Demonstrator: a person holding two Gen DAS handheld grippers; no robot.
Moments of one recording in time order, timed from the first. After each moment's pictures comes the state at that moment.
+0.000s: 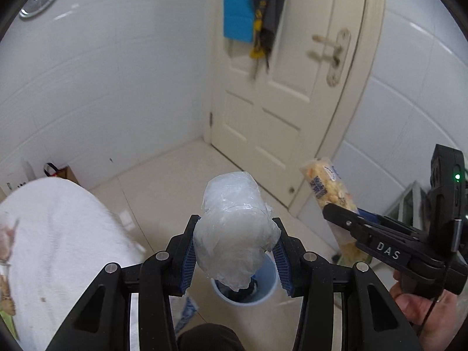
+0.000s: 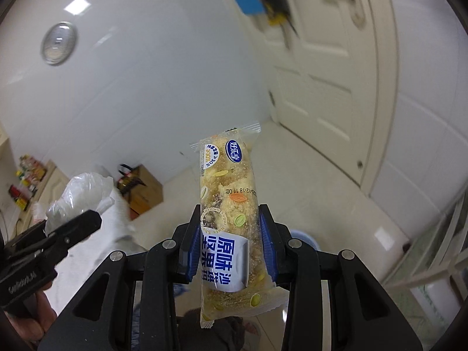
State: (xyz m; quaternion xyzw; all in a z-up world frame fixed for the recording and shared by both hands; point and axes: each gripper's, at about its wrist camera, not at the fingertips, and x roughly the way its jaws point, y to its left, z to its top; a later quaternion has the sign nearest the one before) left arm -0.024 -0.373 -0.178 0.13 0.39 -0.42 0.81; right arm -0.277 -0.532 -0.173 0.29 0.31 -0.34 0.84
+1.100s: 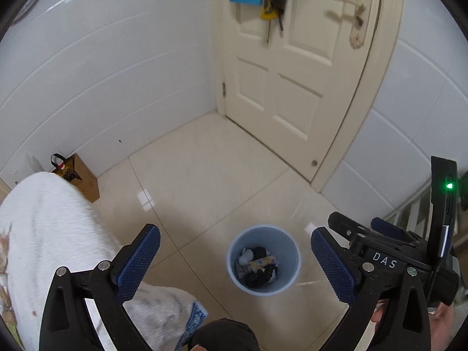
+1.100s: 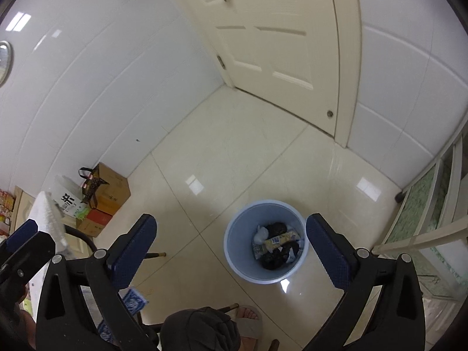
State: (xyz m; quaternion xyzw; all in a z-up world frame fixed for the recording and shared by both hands) left arm 0.080 -0.450 -0.213 0.19 0.42 -0.37 0.81; right arm -0.279 -0.590 -0.254 0.36 0.35 -0.40 0.77
